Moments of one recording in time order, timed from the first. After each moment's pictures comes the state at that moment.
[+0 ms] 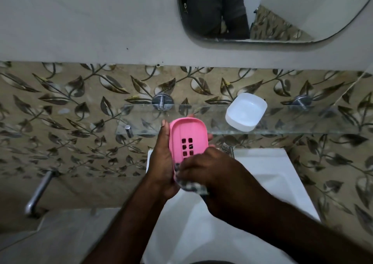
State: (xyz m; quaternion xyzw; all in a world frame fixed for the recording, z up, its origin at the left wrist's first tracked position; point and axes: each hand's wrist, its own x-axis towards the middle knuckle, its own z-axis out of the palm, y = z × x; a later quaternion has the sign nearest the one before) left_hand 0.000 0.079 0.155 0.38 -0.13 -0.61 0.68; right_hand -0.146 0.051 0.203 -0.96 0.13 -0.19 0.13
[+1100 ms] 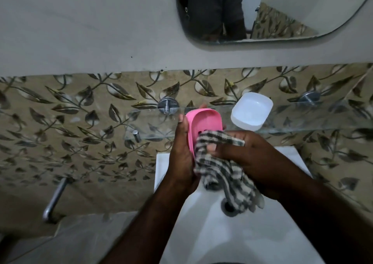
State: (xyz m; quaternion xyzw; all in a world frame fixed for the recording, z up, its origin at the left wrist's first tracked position) left_hand -0.021 0.067 0.185 0.36 -0.23 -0.54 0.72; right_hand -0.152 0.033 0.238 -0.60 0.31 -0.22 0.70
